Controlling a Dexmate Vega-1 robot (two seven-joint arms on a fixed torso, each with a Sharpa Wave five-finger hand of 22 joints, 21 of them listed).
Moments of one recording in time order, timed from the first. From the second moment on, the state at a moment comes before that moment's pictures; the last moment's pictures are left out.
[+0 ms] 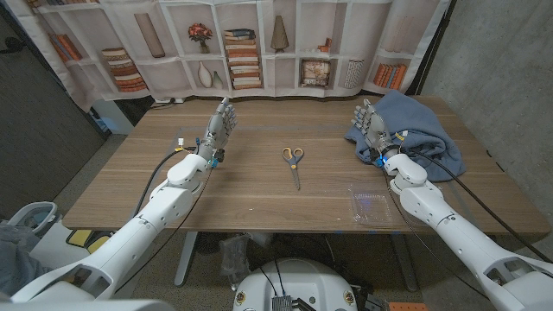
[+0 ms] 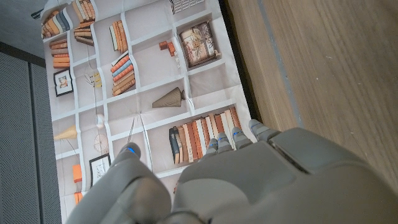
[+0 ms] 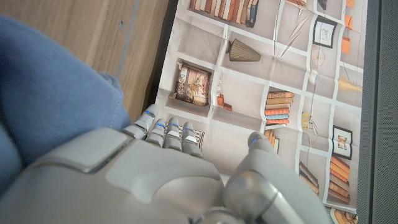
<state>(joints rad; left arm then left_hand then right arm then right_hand) 0.88 0.55 0.36 -1.44 -0.65 -0.22 0.01 0.12 -0.11 0.26 0.09 0.34 -0.17 0.06 0.20 0.18 -0.13 -0.01 0.20 0.18 -0.12 0.02 0.19 0.18 -0.11 -0.04 0.21 0.17 -0.84 -0.51 -0.36 -1.32 0.67 0.31 0.05 0.16 -0.05 0.24 0.02 0.28 0.07 0.08 0.19 0.18 0.04 0.11 0.21 0.18 -0.02 0.06 0.19 0.18 -0.03 -0.03 0.46 0.17</state>
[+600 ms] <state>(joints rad) 0.88 0.57 0.36 -1.48 -0.65 -0.20 0.01 0.13 -0.10 0.26 0.09 0.34 -0.17 0.06 0.20 0.18 -0.13 -0.01 0.20 0.18 -0.12 0.02 0.19 0.18 -0.11 -0.04 0.21 0.17 -0.87 -0.54 -0.35 -1.37 0.67 0.33 0.07 0.17 -0.04 0.24 0.01 0.28 0.08 0.09 0.19 0.18 0.05 0.11 0.21 0.18 -0.02 0.06 0.19 0.18 -0.02 -0.03 0.45 0.17</state>
